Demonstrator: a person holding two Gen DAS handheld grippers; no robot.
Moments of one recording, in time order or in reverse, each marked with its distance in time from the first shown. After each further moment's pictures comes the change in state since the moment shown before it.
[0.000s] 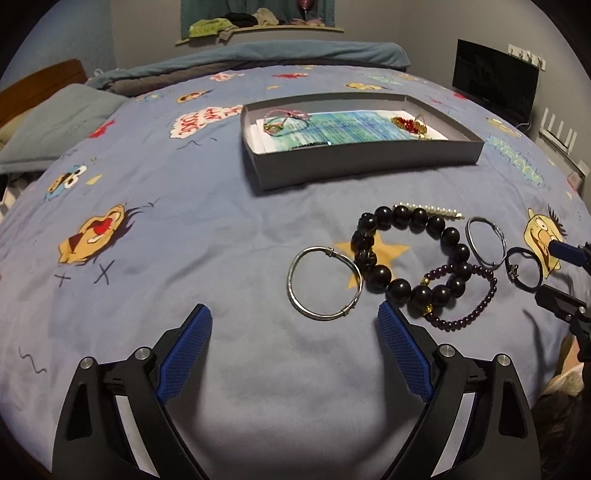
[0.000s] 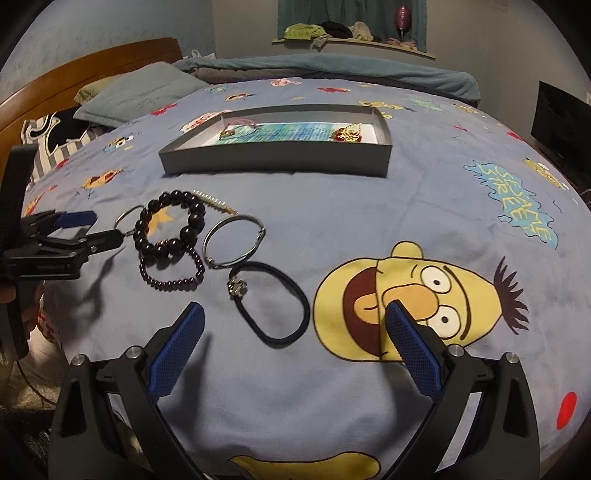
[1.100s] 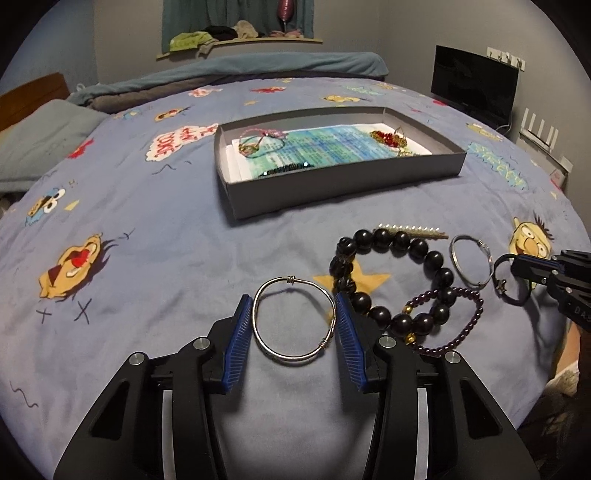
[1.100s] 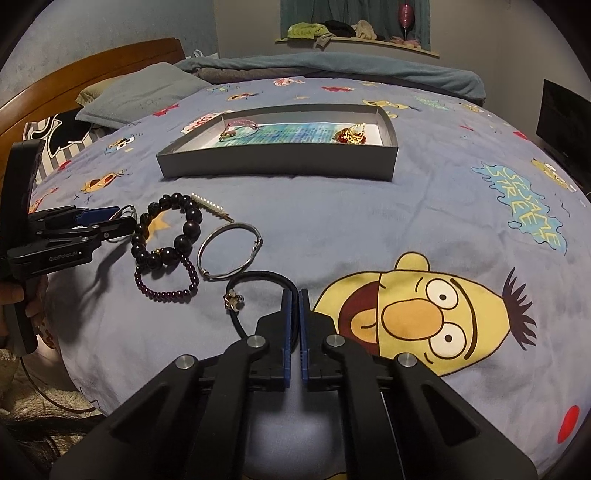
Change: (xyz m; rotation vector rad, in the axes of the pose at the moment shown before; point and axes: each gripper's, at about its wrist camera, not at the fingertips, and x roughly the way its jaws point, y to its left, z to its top) left arm 0.003 -0.007 0.017 0.044 -0.058 -0.070; right arm 0.004 -0.011 0.011 0.018 -0.014 0.017
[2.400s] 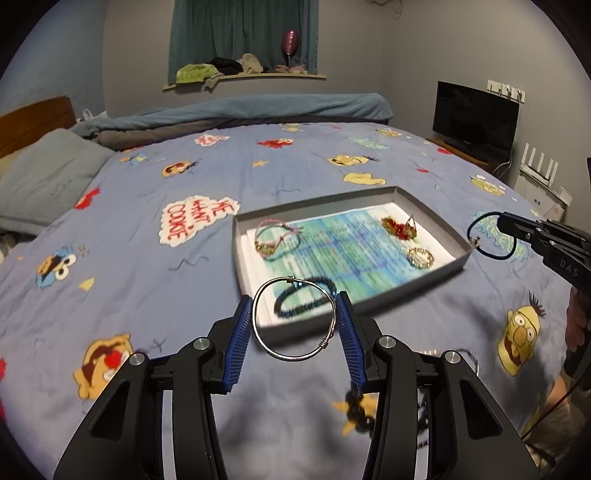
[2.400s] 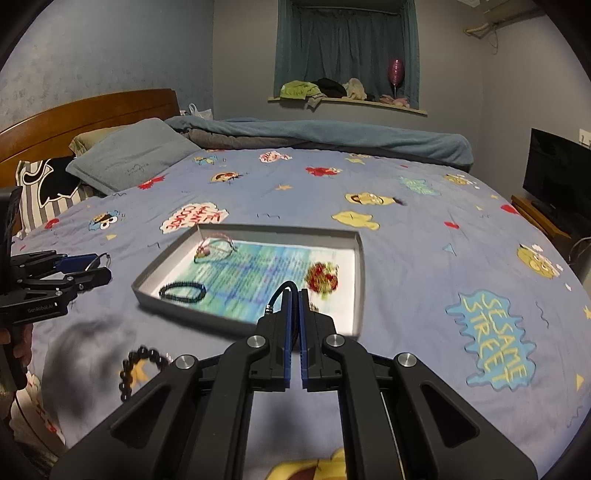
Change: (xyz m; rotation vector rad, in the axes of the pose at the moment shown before) left arm -0.018 0.023 0.092 -0.008 -0.131 0.004; right arm -0.011 -0.018 0.126 -0.032 -0.238 -0.055
